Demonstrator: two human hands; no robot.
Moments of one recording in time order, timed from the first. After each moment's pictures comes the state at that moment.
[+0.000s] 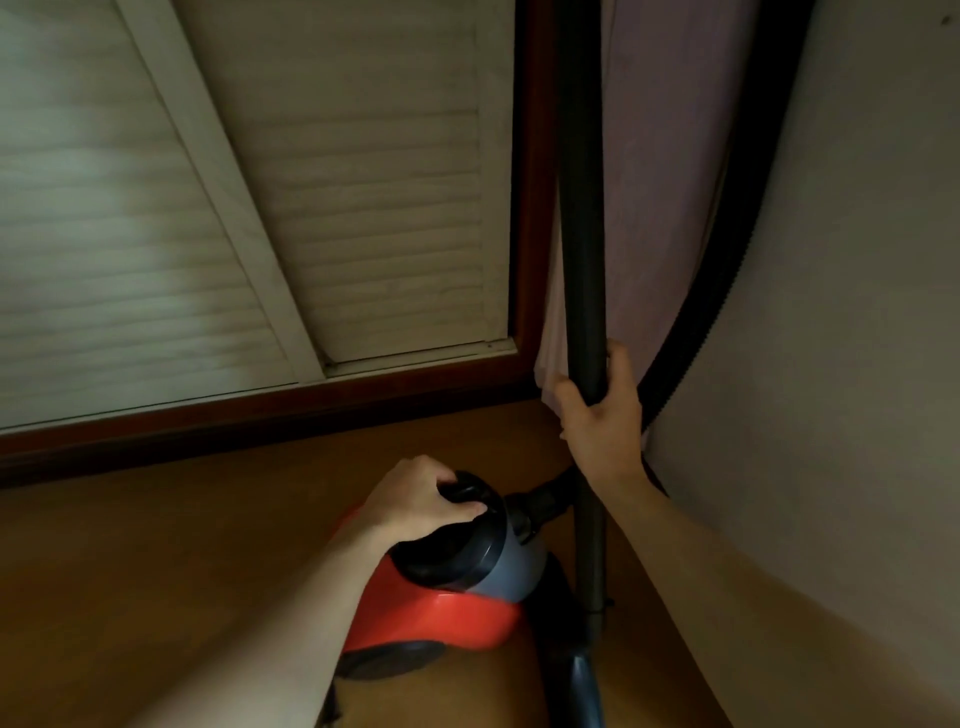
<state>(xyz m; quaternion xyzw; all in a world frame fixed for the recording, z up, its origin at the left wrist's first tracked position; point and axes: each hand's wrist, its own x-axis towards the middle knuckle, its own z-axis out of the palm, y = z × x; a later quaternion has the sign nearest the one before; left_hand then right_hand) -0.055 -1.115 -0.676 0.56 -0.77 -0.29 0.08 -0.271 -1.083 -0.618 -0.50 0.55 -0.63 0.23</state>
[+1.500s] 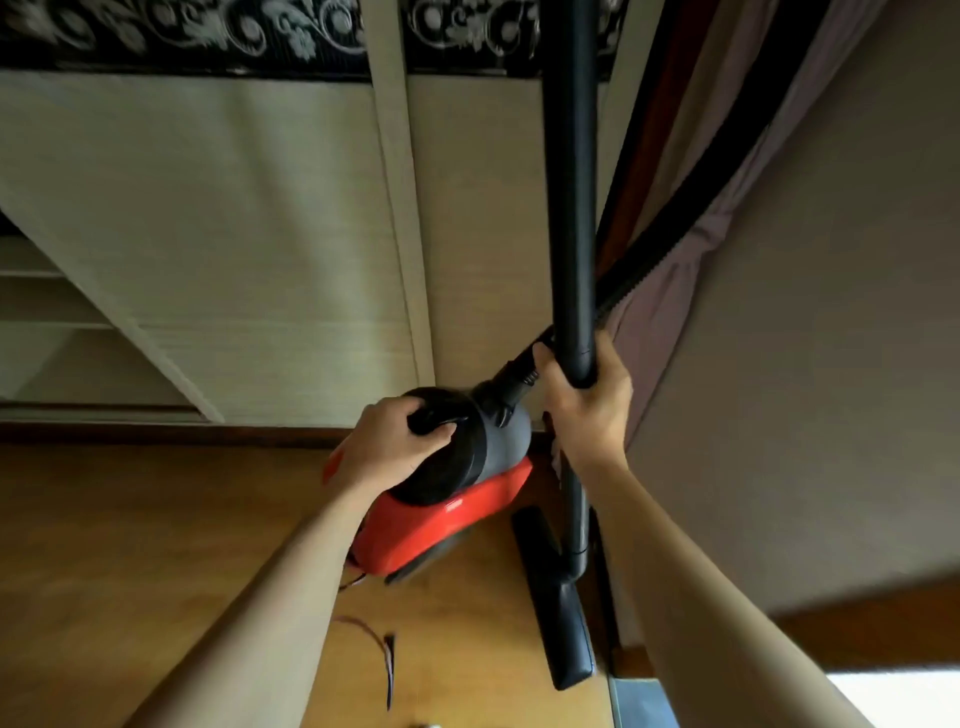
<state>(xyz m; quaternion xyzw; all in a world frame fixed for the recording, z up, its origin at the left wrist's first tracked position) 0.059 -0.941 0.081 0.65 -0.67 -0.25 0.28 -0.158 -0.946 0.122 -0.53 0.55 -0.59 0.26</state>
